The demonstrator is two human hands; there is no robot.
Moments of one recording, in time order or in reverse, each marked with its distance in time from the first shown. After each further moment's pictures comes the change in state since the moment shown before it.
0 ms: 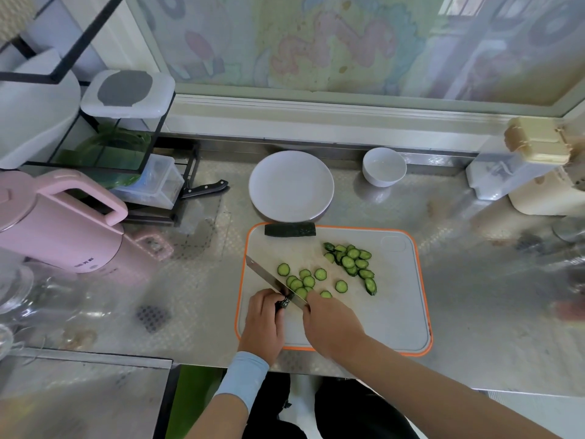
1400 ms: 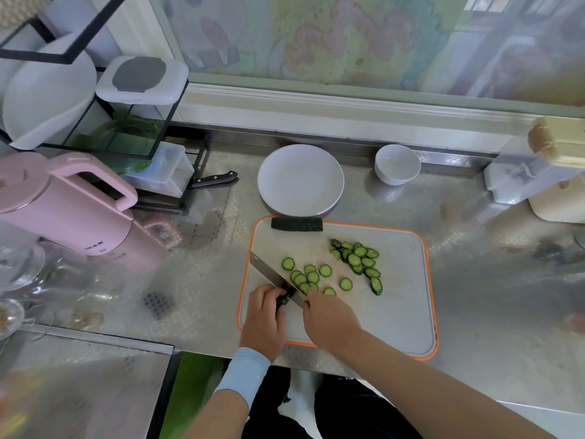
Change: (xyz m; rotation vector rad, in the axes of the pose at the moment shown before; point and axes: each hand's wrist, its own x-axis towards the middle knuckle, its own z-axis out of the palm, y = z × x) left_hand -0.008 0.005 0.002 0.021 0.023 -0.080; right_hand 0.015 0.007 0.013 -0.057 -0.108 -0.017
